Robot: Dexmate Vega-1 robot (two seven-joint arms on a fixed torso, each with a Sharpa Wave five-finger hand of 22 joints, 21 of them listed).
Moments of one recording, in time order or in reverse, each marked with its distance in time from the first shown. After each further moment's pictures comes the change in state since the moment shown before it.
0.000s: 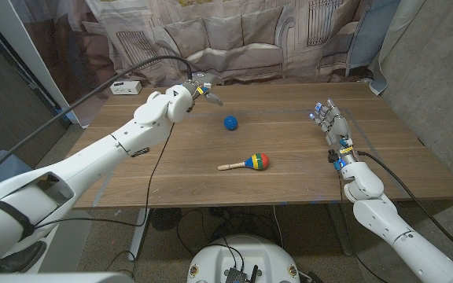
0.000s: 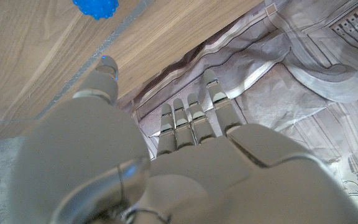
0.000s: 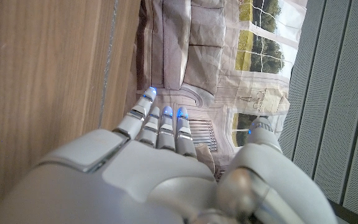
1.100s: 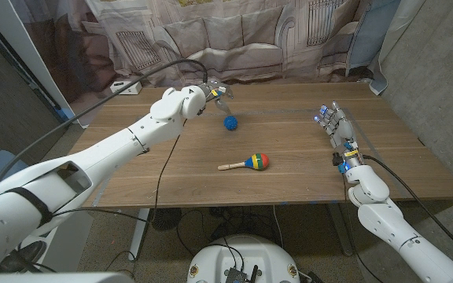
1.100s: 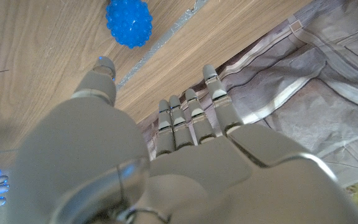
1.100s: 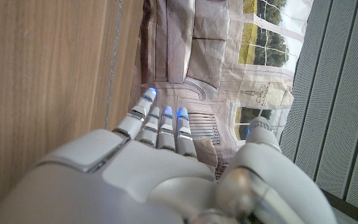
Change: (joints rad) left arm -0.087 -0.076 0.093 0.085 0.034 -0.011 -0.154; left_hand 0.000 0.000 -0.021 0.014 0.000 0.059 -0.010 0.004 0.005 0.031 -0.048 0.023 0.031 0.066 0.015 0.011 0.001 0.062 0.002 -0.007 0.005; right arm -0.044 -0.017 0.028 -0.029 0.013 -0.005 -0.017; right_hand 0.009 0.009 0.004 -0.004 0.000 0.000 0.000 -0.006 0.000 0.005 -0.005 0.000 0.000 0.000 0.000 -0.005 0.000 -0.005 0.006 0.000 0.000
